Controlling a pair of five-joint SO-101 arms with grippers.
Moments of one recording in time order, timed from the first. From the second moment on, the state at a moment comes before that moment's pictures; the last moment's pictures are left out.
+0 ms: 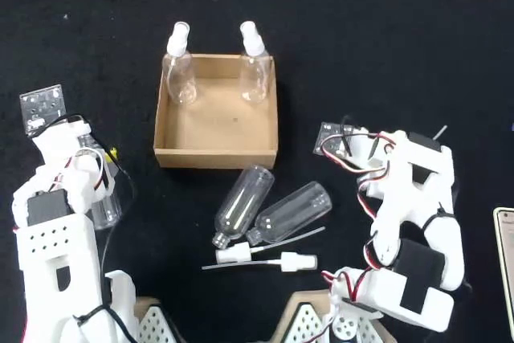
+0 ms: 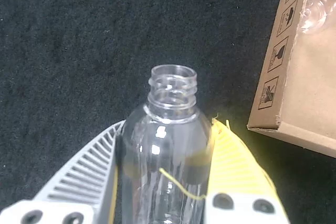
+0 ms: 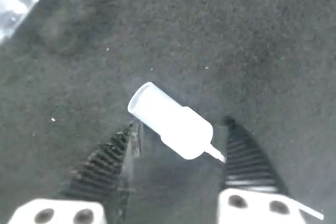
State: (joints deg) left arm -22.3 -55.3 60.0 52.7 -2.1; right arm 22.6 -6.2 43.0 50.3 93.4
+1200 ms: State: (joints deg) left arm -22.3 -55.3 60.0 52.7 -2.1; right arm 36.5 5.9 27.2 56.3 54.5
